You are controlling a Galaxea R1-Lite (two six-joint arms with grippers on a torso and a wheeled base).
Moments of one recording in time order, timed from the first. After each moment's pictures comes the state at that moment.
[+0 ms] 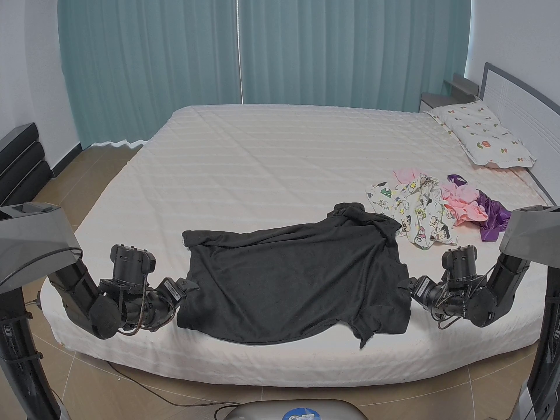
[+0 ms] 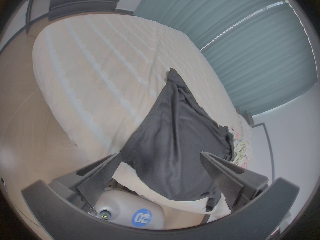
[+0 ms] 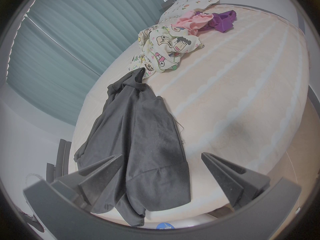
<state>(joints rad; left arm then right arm) -0.21 2.12 -0.58 -0.77 -0.06 -0.94 0.16 2.25 -0.58 -0.93 0.01 0.79</state>
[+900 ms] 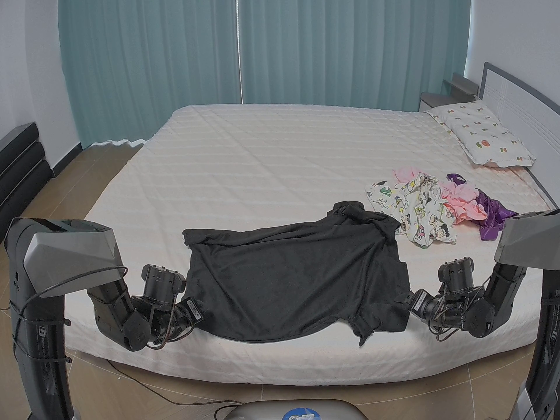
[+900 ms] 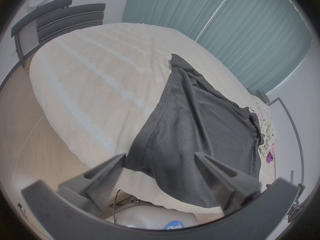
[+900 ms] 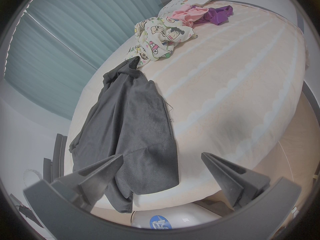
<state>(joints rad) -0.30 2.31 -0.65 -0.84 0.11 -0.79 0.19 2.27 -0.53 -0.95 0.00 0.78</state>
